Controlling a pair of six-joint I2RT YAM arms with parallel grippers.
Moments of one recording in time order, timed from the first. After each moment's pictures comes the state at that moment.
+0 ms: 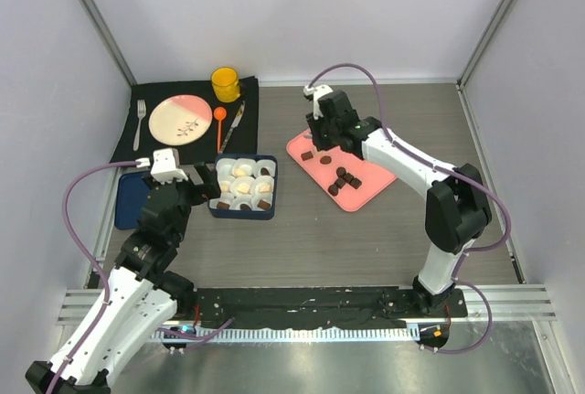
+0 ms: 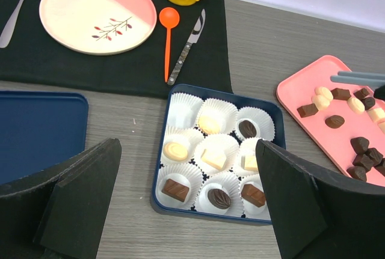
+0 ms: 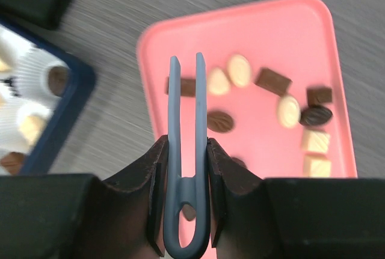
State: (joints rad) left arm -0.44 0.54 0.57 -0.24 -0.43 -0.31; right arm 0.61 1.77 1.47 -0.39 0.09 0.05
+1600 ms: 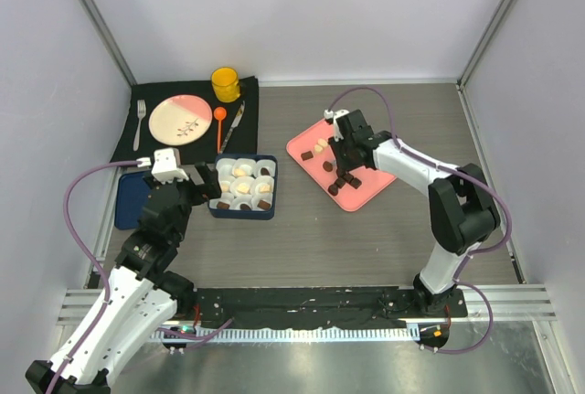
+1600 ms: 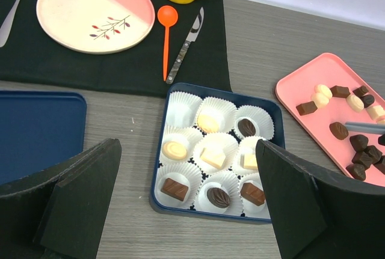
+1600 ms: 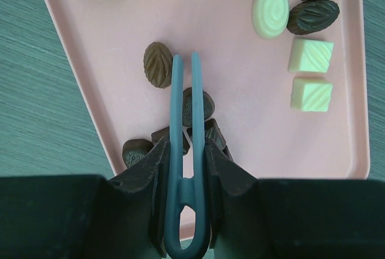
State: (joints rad) left arm -0.44 0.55 0.57 -0.24 -0.43 -0.31; right arm 0.48 1.74 1.22 -0.41 0.08 0.02
